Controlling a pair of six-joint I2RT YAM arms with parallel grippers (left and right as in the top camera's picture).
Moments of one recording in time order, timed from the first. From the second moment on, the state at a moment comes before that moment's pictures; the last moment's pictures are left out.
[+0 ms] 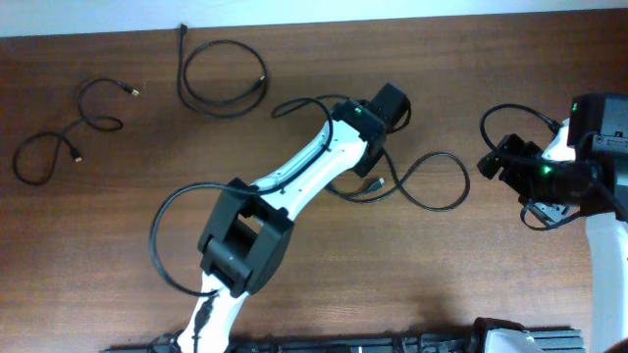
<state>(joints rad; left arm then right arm) -0.73 2.22 1.88 -1.01 -0.26 0.03 -0.19 1.23 1.40 -1.38 -0.21 0.52</state>
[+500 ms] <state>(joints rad) -0.60 2.14 1.89 -1.12 0.09 -0.35 -0.19 1.23 1.40 -1.38 -0.20 0.52</state>
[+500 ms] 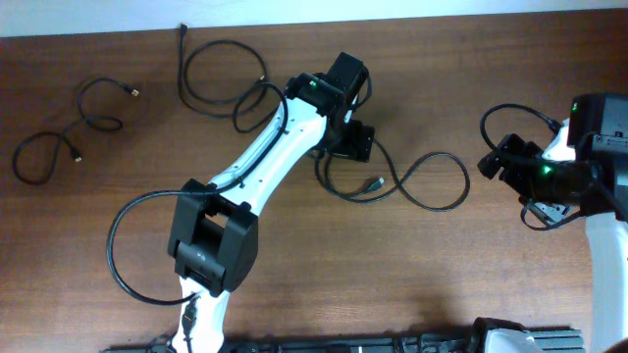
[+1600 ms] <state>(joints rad) -0.63 2.14 1.59 -0.97 -0.04 -1.02 -0.19 1.23 1.40 -1.40 -0.20 0.52</state>
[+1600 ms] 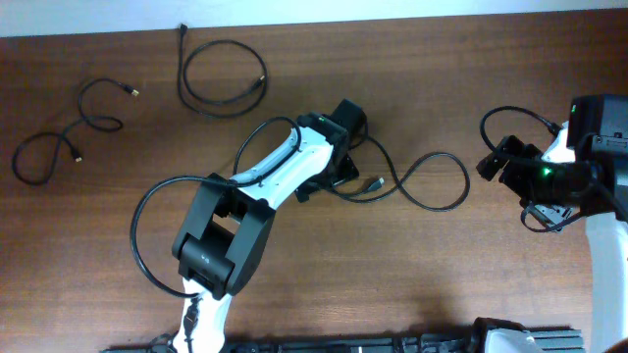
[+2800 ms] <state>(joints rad) -0.63 2.18 1.60 -0.99 -0.06 -1.04 -0.19 1.23 1.40 -1.40 -0.20 0.52</state>
